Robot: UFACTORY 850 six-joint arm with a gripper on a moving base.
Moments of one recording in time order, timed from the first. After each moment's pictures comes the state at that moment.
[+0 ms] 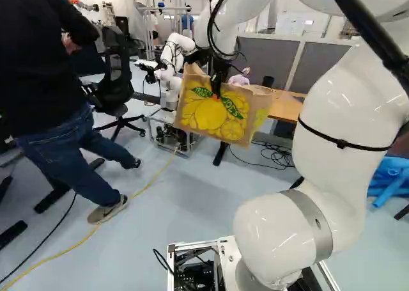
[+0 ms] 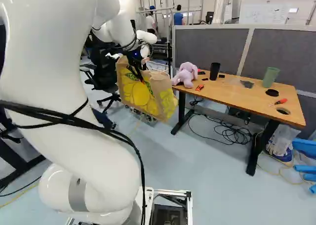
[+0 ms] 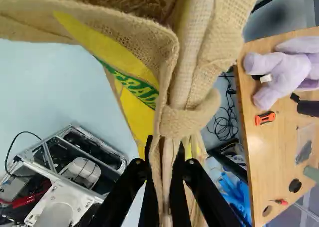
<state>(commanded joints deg) 5.7 -5.2 -66.3 -9.6 -43.6 -32.3</state>
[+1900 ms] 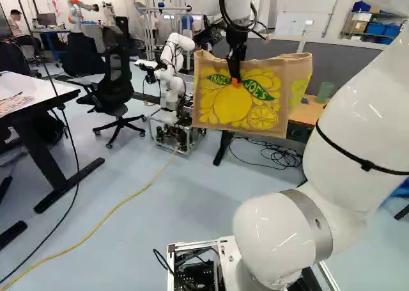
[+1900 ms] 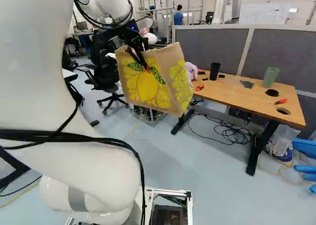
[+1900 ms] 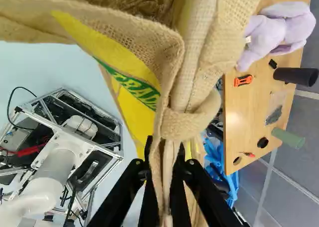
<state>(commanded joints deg) 5.3 2.5 -72.0 -17.3 -62.0 -32.3</state>
